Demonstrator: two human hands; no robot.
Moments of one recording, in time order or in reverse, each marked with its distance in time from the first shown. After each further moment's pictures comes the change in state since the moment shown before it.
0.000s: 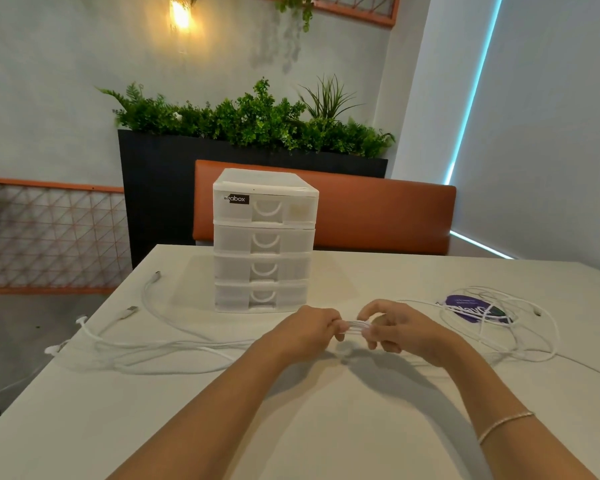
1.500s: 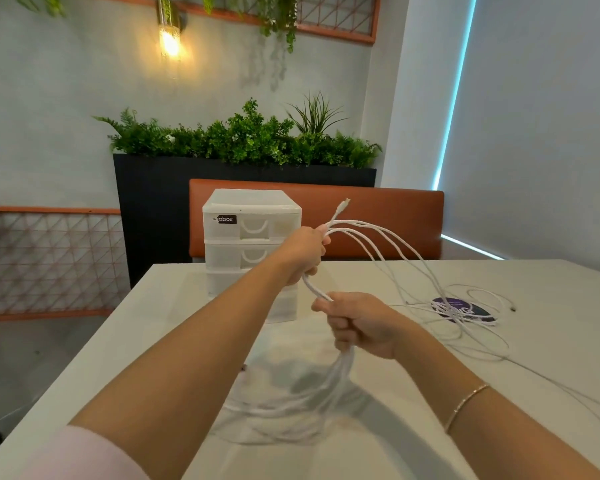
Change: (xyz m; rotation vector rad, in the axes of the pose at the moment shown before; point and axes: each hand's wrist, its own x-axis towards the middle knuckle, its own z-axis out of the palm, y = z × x) left_hand 0.040 0.064 -0.089 -0.729 0.250 -0.246; right_hand -0.012 -0.062 0.028 0.459 -0.063 0.018
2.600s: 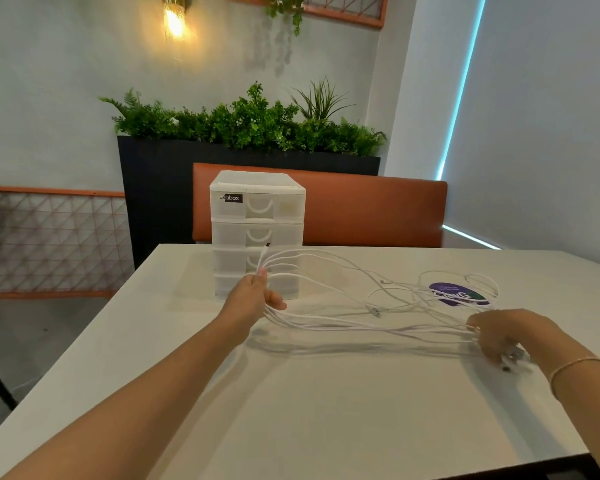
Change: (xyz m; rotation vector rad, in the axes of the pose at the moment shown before) left_hand -0.044 -0.119 -0.033 -0.211 0.219 -0.067; right_hand -0.060 0.041 -0.159 -1.529 0.177 0.951
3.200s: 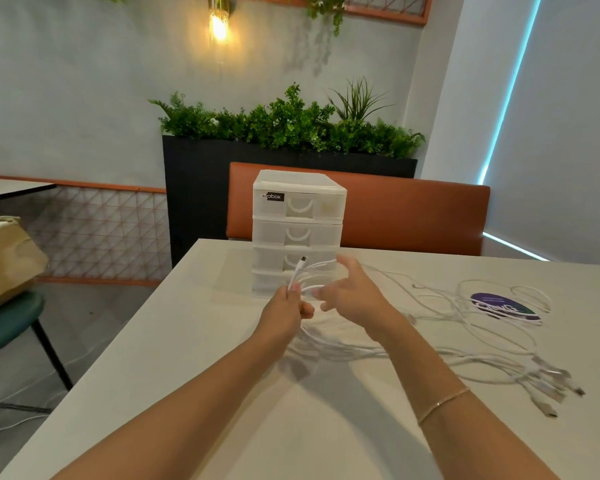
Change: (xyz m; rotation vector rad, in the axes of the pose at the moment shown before) left_hand -0.023 -0.017 -0.004 0.102 0.039 0.053; right_hand -0.100 -0.206 -0.046 1.254 0.329 -0.783
